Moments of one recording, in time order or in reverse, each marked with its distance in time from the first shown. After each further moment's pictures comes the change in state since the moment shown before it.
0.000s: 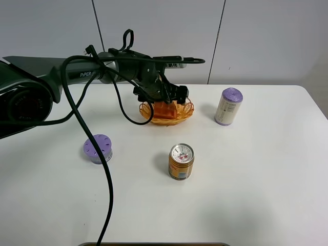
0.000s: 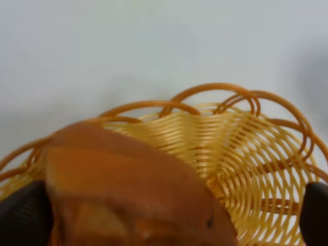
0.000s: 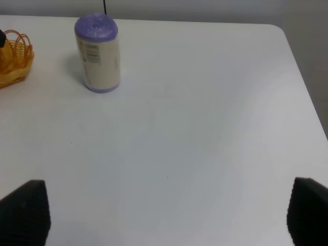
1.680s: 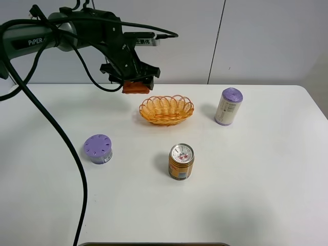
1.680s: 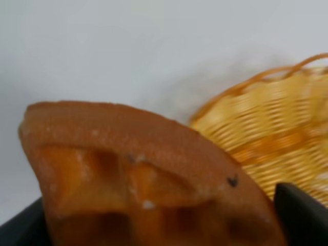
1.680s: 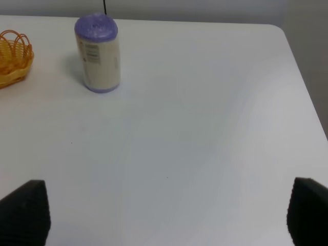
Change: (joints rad) left arm 0.125 -0.176 0.000 0.005 0.301 0.124; right arm 0.000 0.000 0.000 0.000 0.000 0.000
